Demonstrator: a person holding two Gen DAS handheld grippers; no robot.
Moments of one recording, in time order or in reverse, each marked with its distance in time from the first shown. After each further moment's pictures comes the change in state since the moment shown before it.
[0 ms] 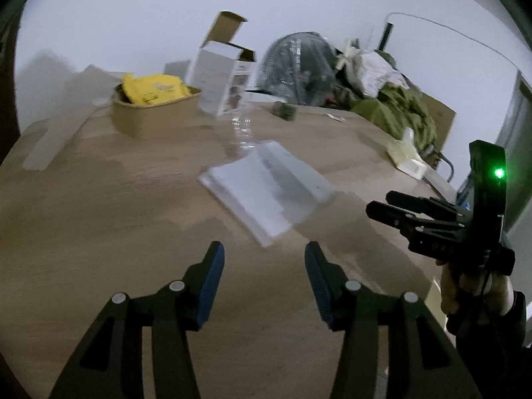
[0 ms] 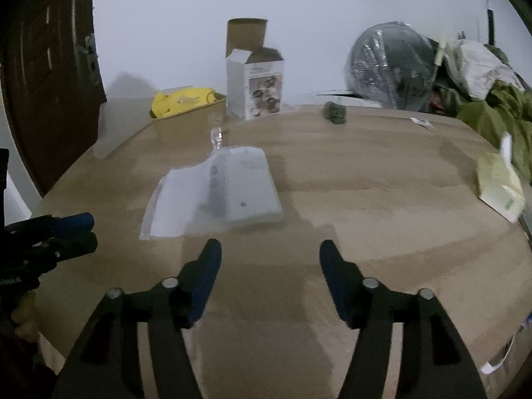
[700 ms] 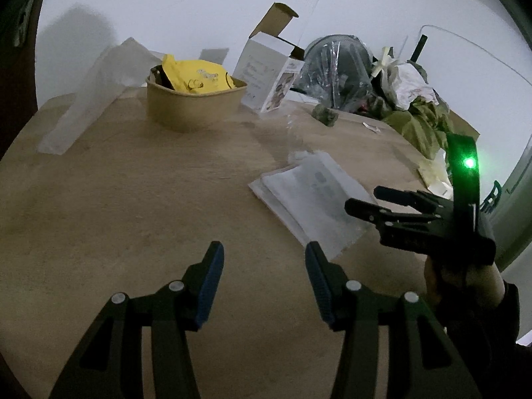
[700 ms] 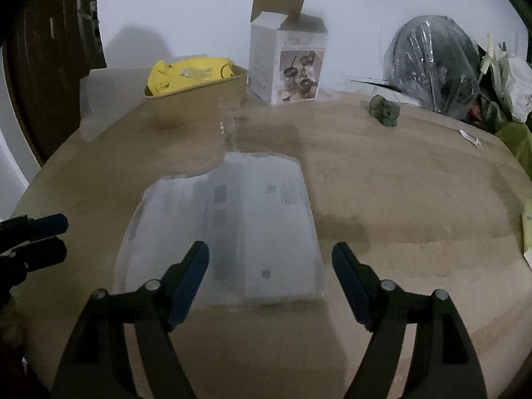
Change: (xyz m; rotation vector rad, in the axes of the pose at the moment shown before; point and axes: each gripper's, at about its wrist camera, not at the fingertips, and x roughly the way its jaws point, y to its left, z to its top) left arm 0.018 0.040 0.019 -0.106 0.031 0.052; right arm 0.092 0.022 0.051 -0.108 0.114 0.036
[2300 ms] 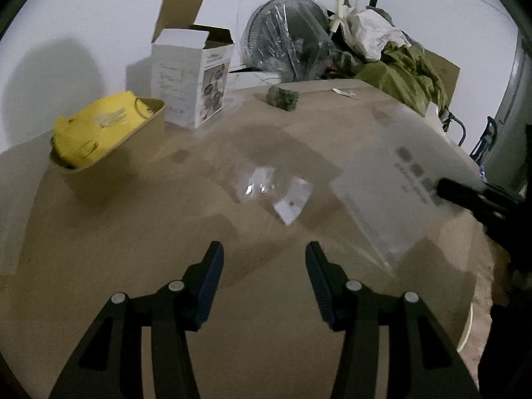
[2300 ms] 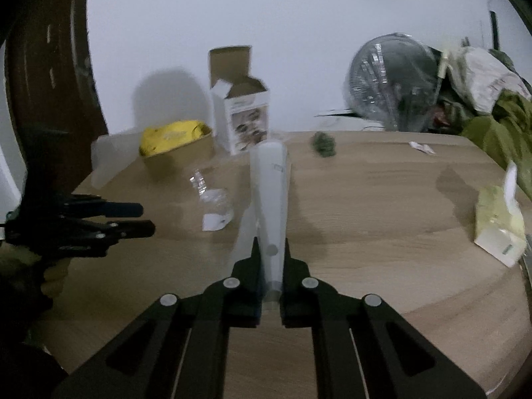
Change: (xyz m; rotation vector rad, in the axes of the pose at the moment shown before) left arm 0.078 -0.067 0.071 0.272 0.121 -0.012; right arm -0.103 -0.080 -0.029 0.122 -0.191 0.006
